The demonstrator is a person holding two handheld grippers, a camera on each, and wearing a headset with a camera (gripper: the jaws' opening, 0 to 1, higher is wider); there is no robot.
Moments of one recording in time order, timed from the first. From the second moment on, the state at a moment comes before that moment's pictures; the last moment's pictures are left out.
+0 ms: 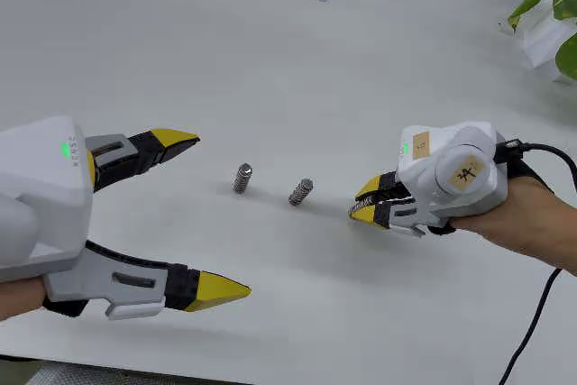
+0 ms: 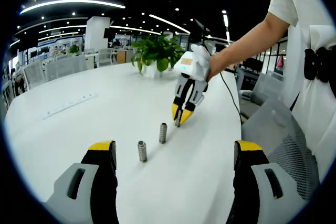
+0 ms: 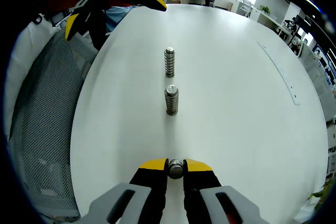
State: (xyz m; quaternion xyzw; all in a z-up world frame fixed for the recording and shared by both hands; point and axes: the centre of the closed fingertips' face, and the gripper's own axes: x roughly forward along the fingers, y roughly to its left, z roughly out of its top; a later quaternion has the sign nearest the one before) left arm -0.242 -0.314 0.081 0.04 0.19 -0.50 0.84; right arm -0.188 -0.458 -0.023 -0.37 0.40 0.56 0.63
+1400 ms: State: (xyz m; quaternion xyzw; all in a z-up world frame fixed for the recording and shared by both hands) left arm -0.249 -0.285 0.081 0.08 0.20 -0.49 0.84; right arm -0.230 -0.493 0.076 -0.17 0.32 0.49 0.79
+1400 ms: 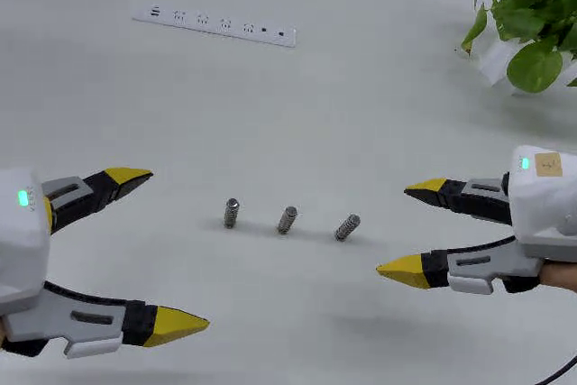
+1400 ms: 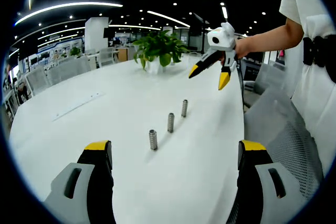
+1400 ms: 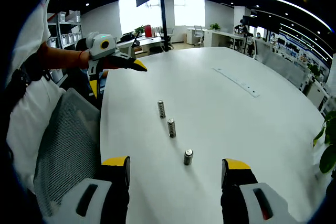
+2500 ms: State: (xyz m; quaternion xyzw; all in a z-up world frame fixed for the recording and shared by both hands) left arm -0.258 -0.270 0.080 0.10 0.20 -0.48 0.85; right arm -0.251 -0.543 0.081 -0.11 0.27 0.41 0.86
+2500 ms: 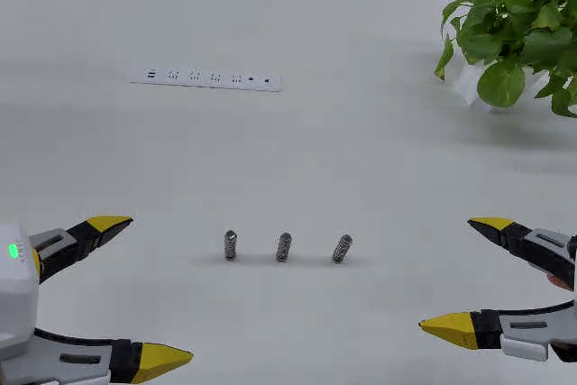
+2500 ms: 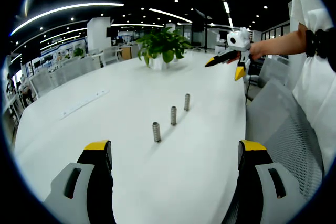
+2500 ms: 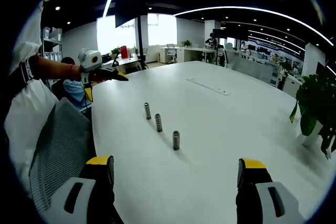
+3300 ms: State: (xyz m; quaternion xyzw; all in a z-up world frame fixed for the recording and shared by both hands) left arm -0.262 -0.272 0.079 0.10 0.21 -0.48 0.85; right arm -0.253 -0.544 0.079 -0.12 0.27 0.42 0.86
